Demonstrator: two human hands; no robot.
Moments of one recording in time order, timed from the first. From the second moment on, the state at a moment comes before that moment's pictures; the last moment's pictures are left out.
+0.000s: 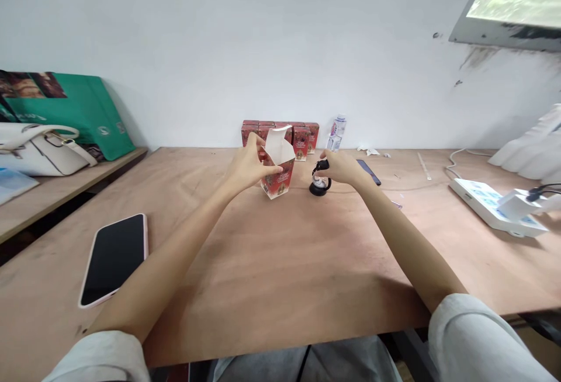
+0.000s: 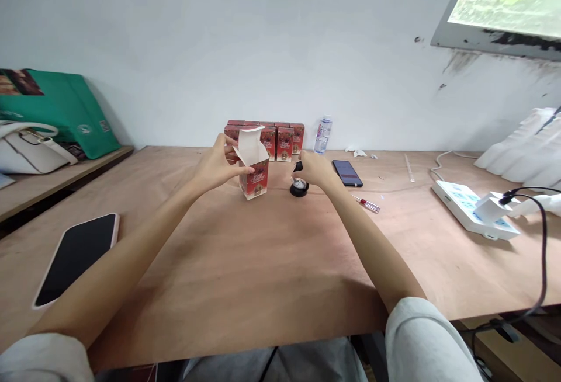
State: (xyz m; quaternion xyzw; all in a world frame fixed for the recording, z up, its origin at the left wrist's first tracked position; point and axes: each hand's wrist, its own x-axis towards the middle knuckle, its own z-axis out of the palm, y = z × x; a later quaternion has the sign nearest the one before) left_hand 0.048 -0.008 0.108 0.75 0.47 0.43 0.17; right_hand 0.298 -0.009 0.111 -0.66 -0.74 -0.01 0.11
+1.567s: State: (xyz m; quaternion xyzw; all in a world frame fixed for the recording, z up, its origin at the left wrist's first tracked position) left_hand 0.057 -0.034 0.120 0.85 0.38 0.28 0.23; right_hand 0.260 -0.053 0.131 -0.38 -0.88 -0.01 0.28
